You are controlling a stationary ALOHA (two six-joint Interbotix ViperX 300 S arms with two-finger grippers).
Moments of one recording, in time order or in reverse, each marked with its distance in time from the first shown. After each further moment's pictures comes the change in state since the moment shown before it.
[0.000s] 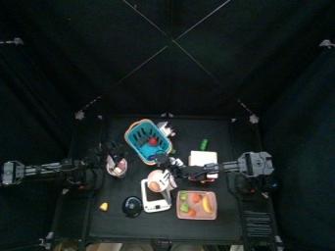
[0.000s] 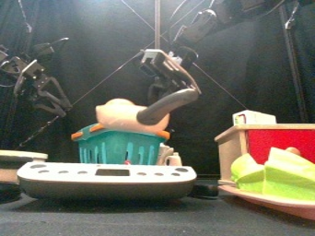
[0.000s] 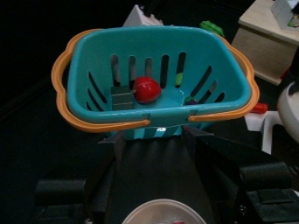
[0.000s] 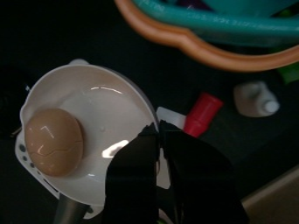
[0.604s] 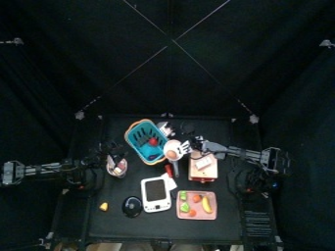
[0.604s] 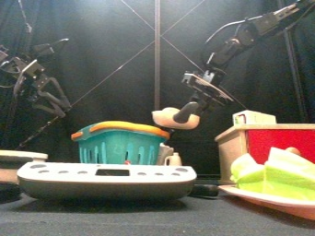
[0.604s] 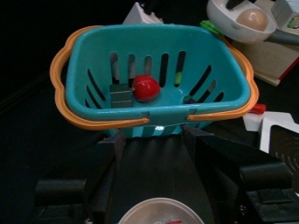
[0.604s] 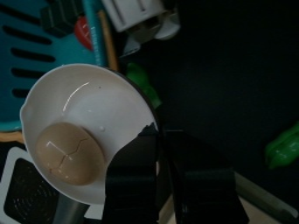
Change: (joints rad) left arm 0.000 0.000 0.002 -0.025 0.000 0.002; right arm -0.393 -0.218 0.247 0.074 -0.107 0.005
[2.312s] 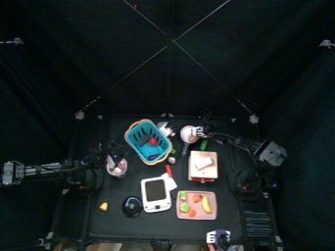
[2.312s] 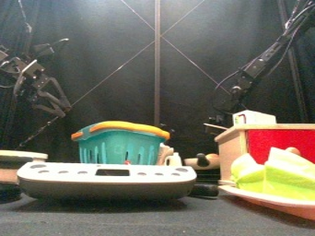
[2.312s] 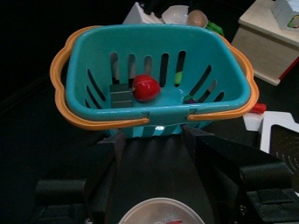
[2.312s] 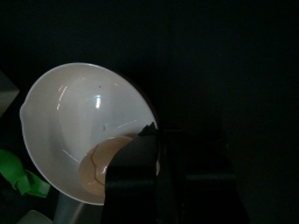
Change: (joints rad) left arm 0.002 0.000 0.002 0.003 0.000 0.002; right arm -0.321 0.213 0.041 0.037 -0.044 0.000
